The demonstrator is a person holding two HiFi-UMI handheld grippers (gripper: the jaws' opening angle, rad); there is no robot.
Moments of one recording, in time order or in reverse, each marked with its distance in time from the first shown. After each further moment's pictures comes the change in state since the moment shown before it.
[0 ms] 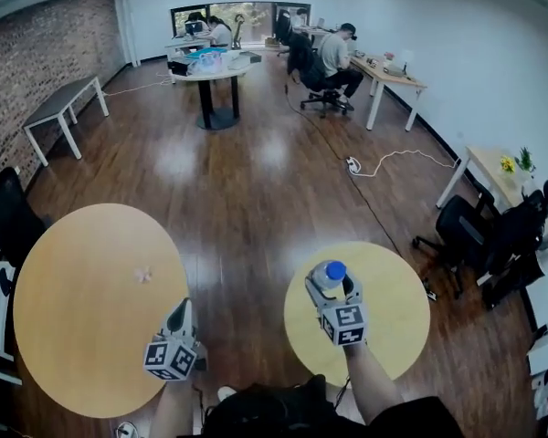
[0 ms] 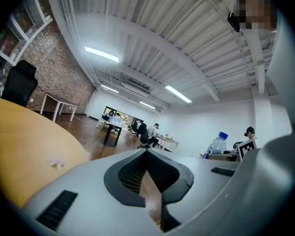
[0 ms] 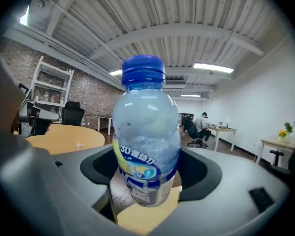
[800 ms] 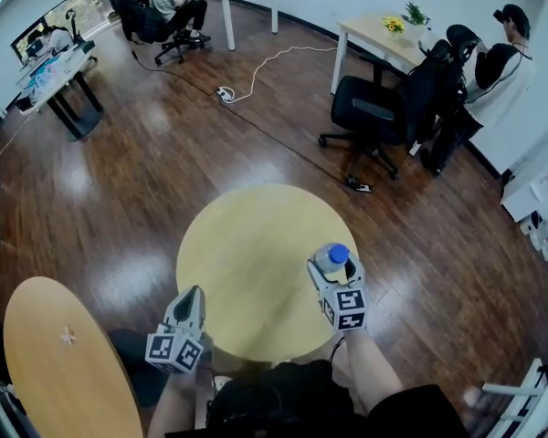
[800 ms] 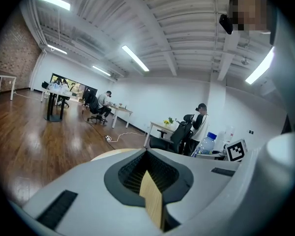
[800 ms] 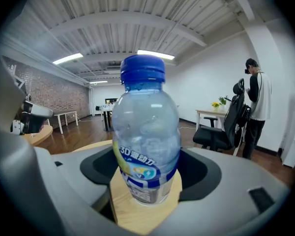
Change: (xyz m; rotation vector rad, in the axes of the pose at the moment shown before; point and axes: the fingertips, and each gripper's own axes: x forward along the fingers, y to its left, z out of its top) left arm 0.111 -0.291 -0.168 0.042 0.389 -0.550; right arm -0.213 -0.228 -0.173 0.290 0.181 -0.524
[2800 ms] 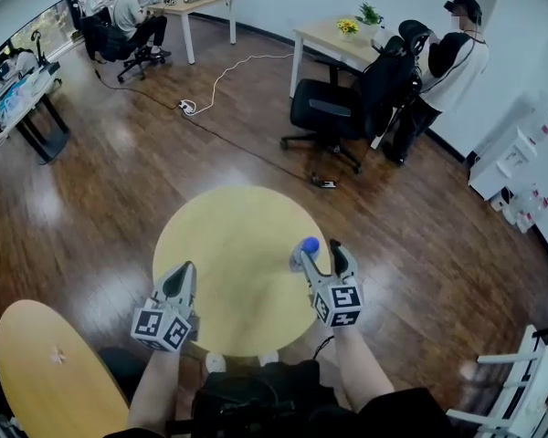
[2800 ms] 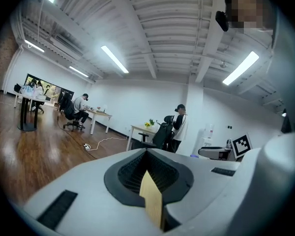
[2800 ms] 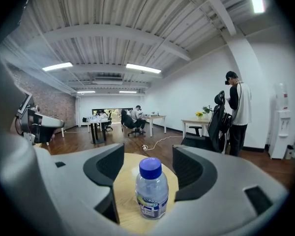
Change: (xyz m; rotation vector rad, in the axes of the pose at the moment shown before) left arm 0.044 -0.044 0.037 0.086 -0.038 -0.254; right arm -0.068 -0.016 0.047 0.057 -0.139 -0.150
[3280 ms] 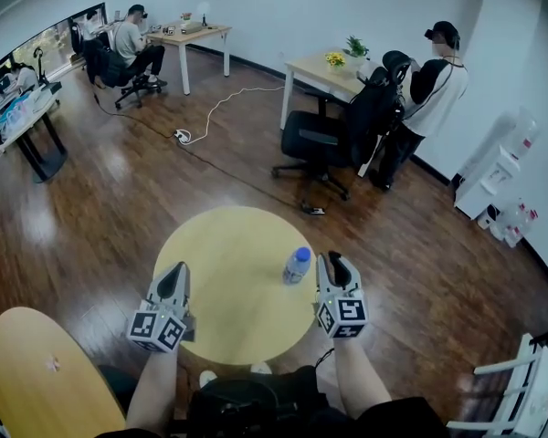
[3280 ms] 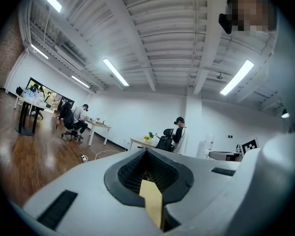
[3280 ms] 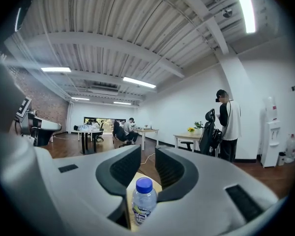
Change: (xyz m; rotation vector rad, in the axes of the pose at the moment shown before) left arm -0.016 -0.003 0.043 -0.006 -0.151 -0.010; right arm -0.053 -0.010 0.053 -0.019 -0.165 -0.104
